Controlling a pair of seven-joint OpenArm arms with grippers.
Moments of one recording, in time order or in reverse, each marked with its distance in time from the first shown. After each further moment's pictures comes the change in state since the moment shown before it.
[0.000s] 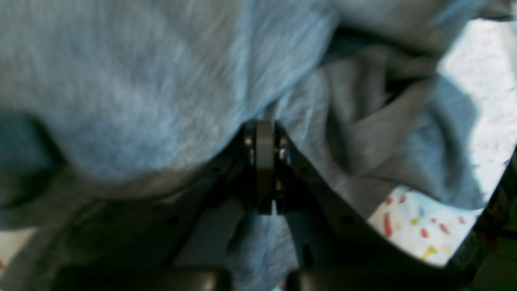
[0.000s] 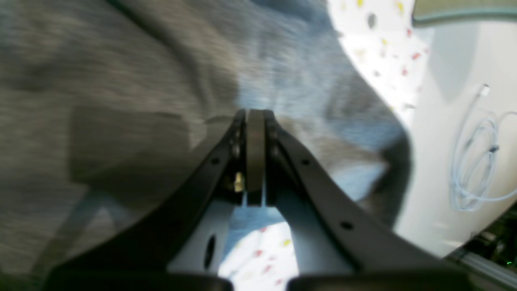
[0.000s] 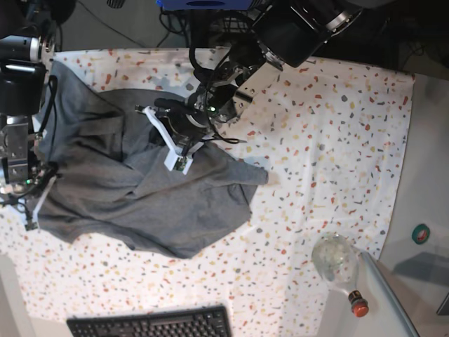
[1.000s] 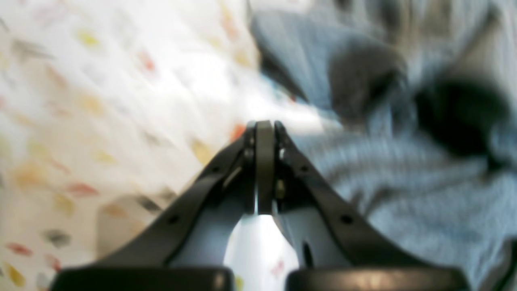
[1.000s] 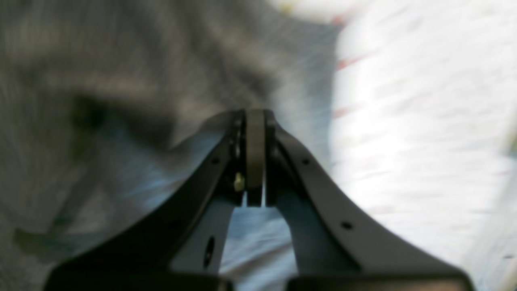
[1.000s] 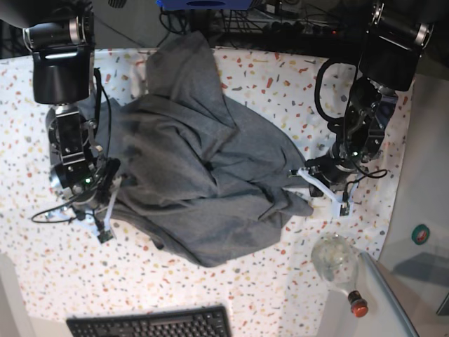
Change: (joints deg) left arm -2.4 -22.9 -23.7 2.3 -0.2 0.3 0.4; right arm -3.3 -10.6 -10.6 13.9 -0.2 5.8 -3.9
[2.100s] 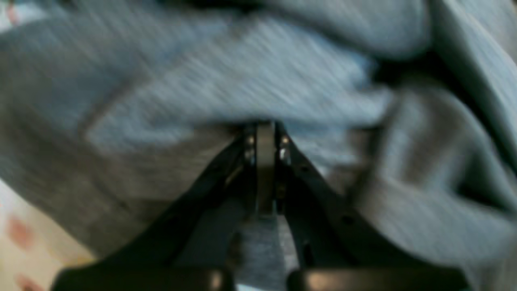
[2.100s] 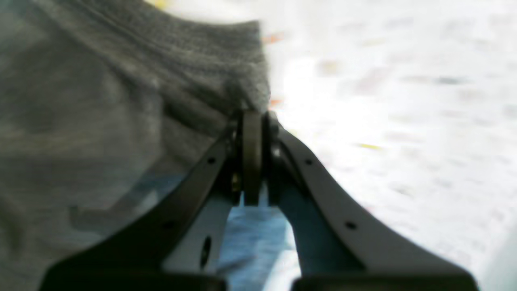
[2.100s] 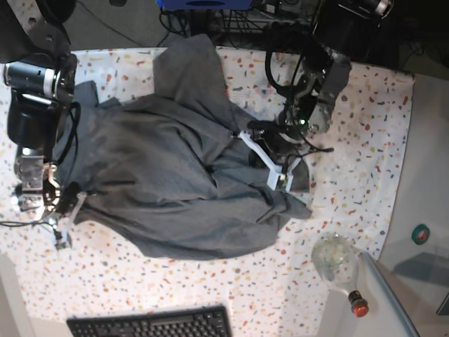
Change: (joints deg) left arm 6.3 10.9 0.0 3.7 12.1 -2.0 3.5; right arm 12.5 4.2 16.3 -21.6 0.1 7.8 1.7
